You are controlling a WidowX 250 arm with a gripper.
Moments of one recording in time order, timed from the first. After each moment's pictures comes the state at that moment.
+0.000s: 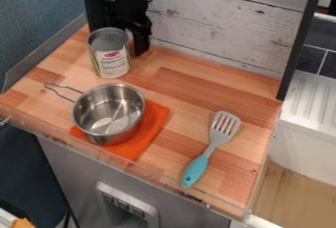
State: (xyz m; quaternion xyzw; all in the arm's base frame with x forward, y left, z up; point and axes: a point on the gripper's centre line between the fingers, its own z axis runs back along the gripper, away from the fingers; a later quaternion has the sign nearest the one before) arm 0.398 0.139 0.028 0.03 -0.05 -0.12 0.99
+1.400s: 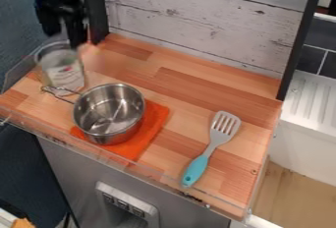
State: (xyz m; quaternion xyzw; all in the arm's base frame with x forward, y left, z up) arm 0.313 0.186 0.097 0.03 -0.02 -0.04 1.00
